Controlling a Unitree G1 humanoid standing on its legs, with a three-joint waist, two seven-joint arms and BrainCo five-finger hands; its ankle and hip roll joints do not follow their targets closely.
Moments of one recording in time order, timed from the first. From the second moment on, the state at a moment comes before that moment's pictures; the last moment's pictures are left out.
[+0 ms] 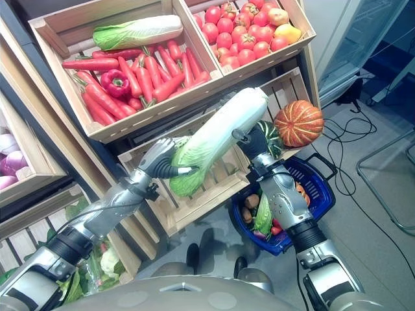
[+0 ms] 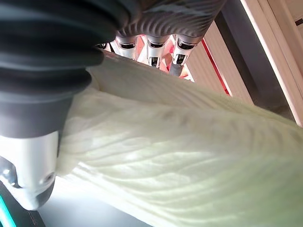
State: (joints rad) left arm -0.20 0.63 -0.51 0.08 0.42 -0.37 0.27; right arm -0.27 -0.37 0.36 0.13 0.89 -0.19 0.32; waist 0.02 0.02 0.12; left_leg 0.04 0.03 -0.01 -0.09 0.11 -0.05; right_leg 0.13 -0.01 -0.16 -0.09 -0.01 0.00
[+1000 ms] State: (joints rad) left arm -0.16 0.65 -0.50 0.05 0.47 -0.23 0.26; right arm -0.16 -0.37 0.36 0.13 0.98 -0.29 0.30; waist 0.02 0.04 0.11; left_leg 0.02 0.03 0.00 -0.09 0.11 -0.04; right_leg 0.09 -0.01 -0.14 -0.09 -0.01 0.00
